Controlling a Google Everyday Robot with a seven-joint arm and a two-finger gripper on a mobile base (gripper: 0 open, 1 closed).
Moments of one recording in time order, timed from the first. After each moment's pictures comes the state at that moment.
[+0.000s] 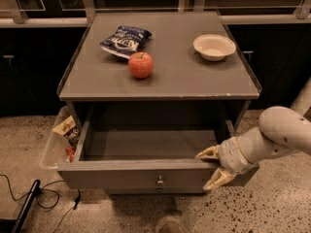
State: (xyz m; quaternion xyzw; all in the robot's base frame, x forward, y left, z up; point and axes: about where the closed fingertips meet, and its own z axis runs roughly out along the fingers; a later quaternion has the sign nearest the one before) arm 0.449 -0.171 0.636 -0.72 0.61 0.19 0.27
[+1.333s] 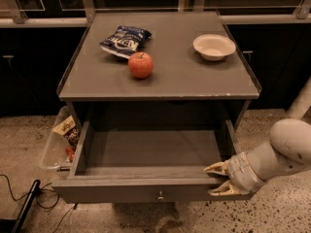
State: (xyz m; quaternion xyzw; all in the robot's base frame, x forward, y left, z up) arm 0.392 -0.189 0.634 -0.74 0.60 0.19 0.23
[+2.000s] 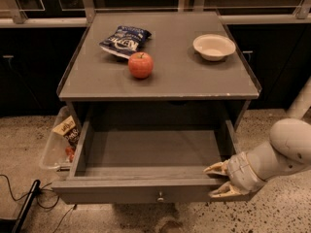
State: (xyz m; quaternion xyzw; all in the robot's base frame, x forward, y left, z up) arm 0.392 -0.189 0.634 -0.74 0.60 0.19 0.23
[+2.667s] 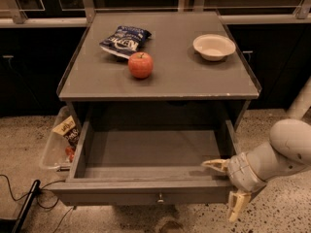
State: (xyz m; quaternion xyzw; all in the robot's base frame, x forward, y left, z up) arm 0.392 -0.189 0.634 -0.74 0.60 0.19 0.23
